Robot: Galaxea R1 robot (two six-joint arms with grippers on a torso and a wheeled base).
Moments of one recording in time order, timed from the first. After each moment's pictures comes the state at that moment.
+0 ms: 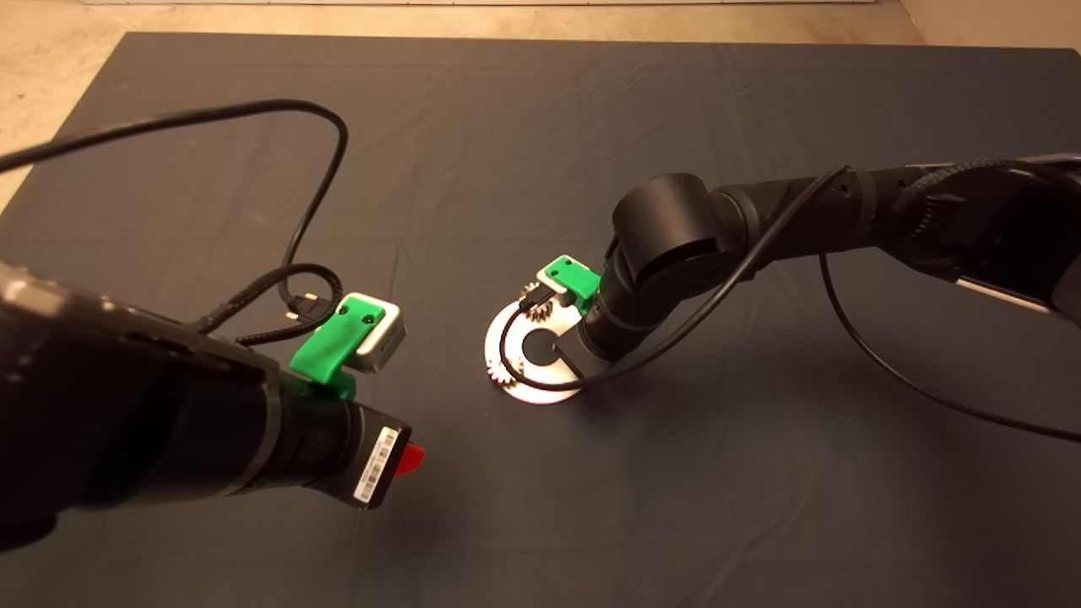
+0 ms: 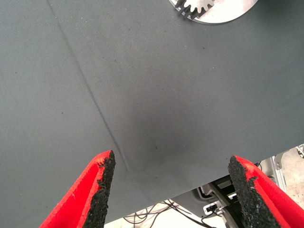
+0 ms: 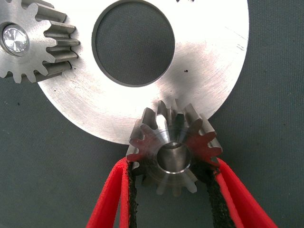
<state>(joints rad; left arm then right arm) -0.55 2.33 -0.33 0.40 1.53 -1.64 0.30 2.85 -1.09 -0.43 -1.56 1.09</state>
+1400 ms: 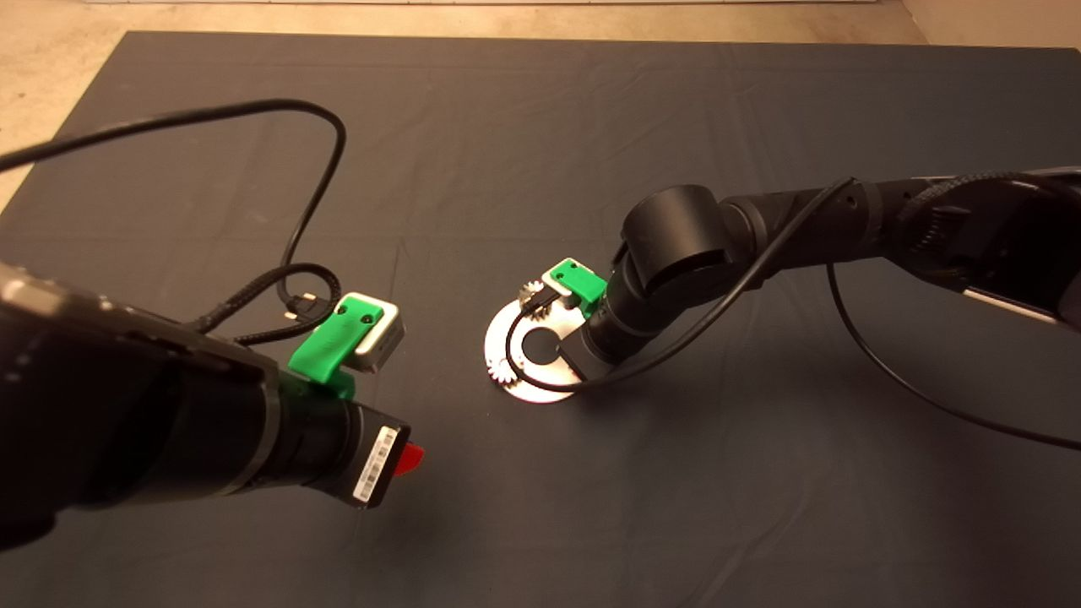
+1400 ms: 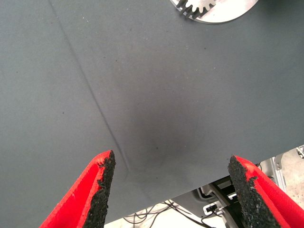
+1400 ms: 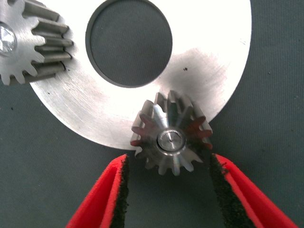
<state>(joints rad) -0.55 2.33 -0.33 0.40 1.53 -1.64 0.28 2.82 -1.07 -0.46 -1.53 1.09</state>
